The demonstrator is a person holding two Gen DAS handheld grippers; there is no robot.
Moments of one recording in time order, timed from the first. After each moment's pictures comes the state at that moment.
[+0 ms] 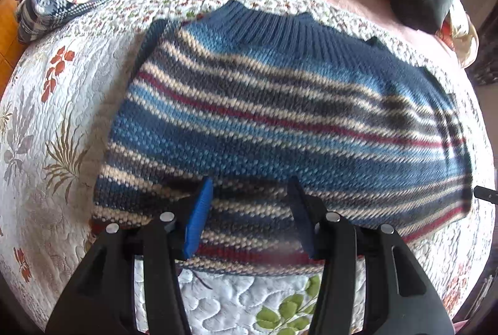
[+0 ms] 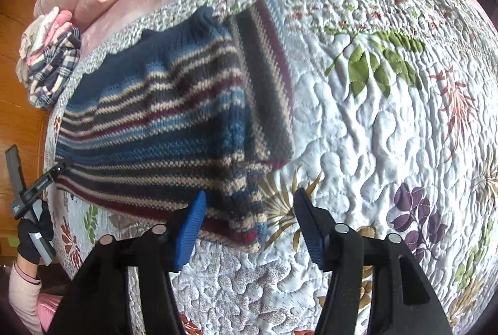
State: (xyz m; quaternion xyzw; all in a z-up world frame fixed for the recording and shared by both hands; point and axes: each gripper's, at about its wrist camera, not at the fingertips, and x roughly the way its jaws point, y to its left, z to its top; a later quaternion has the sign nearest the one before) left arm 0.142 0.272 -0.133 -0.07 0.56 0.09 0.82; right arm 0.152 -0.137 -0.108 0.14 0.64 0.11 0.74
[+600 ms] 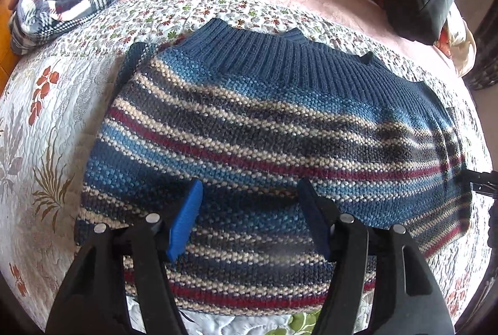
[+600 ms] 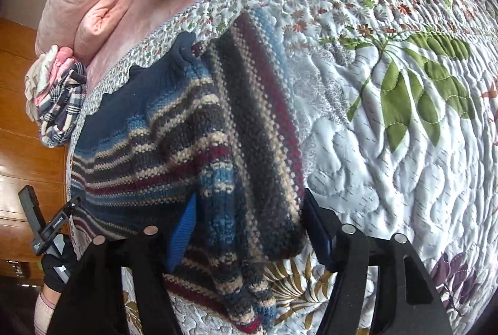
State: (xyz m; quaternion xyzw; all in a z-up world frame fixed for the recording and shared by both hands) left arm 0.167 0.267 -0.144 -0.06 0.55 0.08 0.83; right arm 0.210 -0.132 -0.161 0.22 0.63 0.13 0.73
